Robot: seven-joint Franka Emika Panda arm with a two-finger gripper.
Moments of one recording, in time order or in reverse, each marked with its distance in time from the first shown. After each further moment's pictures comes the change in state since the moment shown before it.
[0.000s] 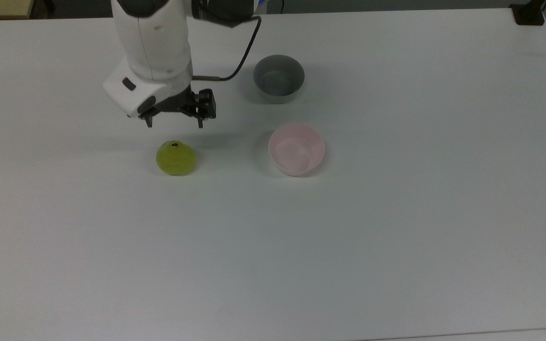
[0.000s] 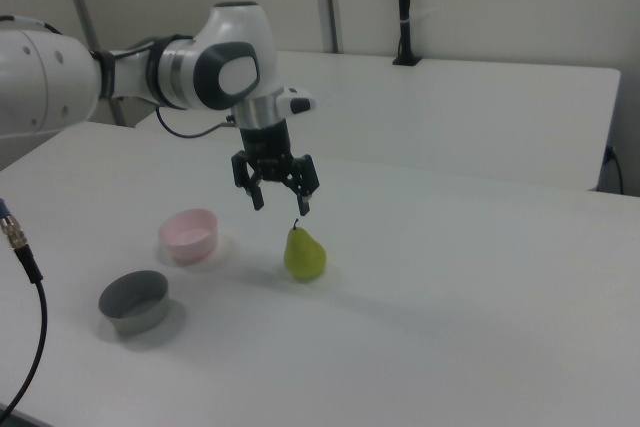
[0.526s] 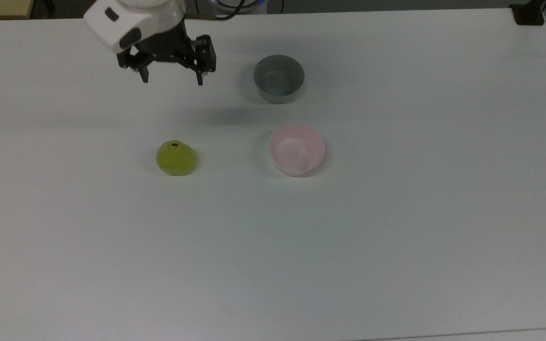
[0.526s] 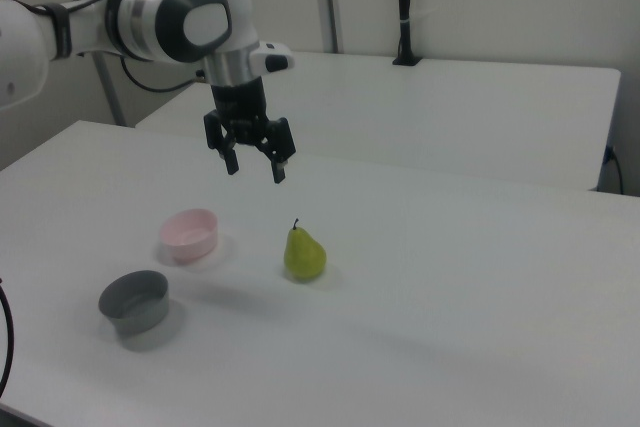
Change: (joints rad) arm 0.000 -0.165 0.003 0.000 0.023 -0.143 0.048
